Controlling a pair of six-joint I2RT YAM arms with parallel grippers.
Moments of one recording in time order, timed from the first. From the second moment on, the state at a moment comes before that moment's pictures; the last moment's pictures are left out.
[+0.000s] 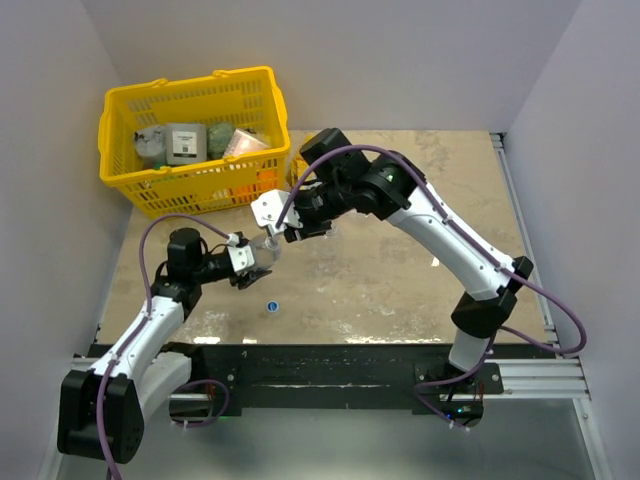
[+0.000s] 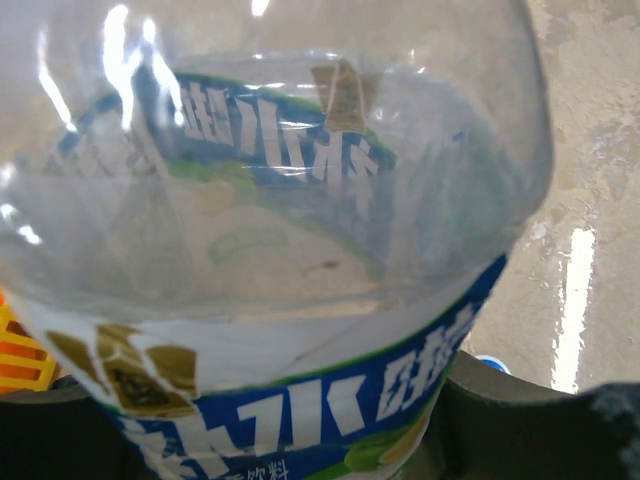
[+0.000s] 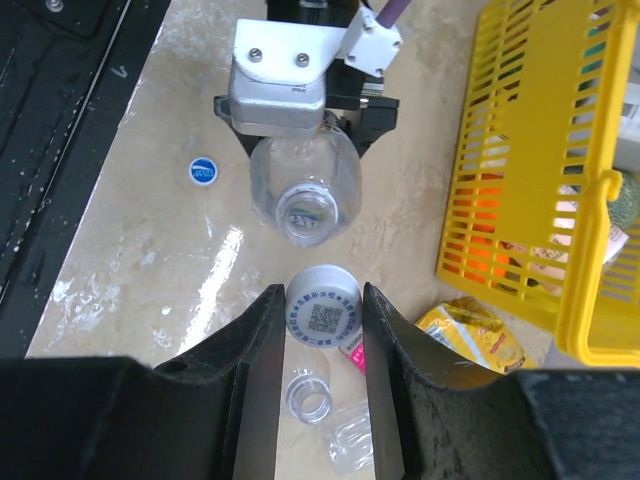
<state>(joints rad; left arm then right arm) -0.14 0.93 0.42 0.03 0.93 0.71 0.94 1.77 2.19 -1.22 -0.44 -0.98</state>
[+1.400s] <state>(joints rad) -0.20 0.90 0.41 0.13 0.84 0.71 1.02 1.89 2.28 -1.34 -0.38 -1.24</state>
